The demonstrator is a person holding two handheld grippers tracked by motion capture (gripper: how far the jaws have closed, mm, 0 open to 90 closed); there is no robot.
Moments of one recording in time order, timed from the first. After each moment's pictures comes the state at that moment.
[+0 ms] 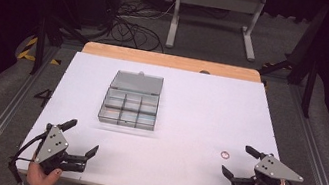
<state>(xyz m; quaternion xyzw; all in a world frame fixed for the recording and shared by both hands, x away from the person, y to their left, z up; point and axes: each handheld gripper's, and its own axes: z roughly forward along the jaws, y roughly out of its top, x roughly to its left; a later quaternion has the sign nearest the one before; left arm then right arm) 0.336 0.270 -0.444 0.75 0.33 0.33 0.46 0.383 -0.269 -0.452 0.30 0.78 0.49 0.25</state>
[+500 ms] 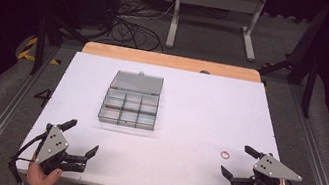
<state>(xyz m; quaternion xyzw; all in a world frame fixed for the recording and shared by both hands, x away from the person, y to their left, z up) 0.336 0.270 -0.444 0.75 0.33 0.33 0.46 0.384 -0.268 -0.452 0.30 0.78 0.49 0.25</state>
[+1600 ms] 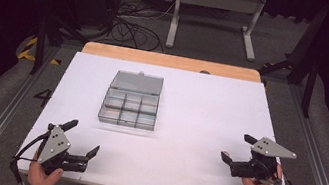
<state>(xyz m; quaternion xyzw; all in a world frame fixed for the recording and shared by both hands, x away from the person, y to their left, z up) 0.338 0.267 -0.446 0.76 0.33 0.33 0.45 0.423 -0.264 -0.442 0.33 0.79 0.46 0.23</state>
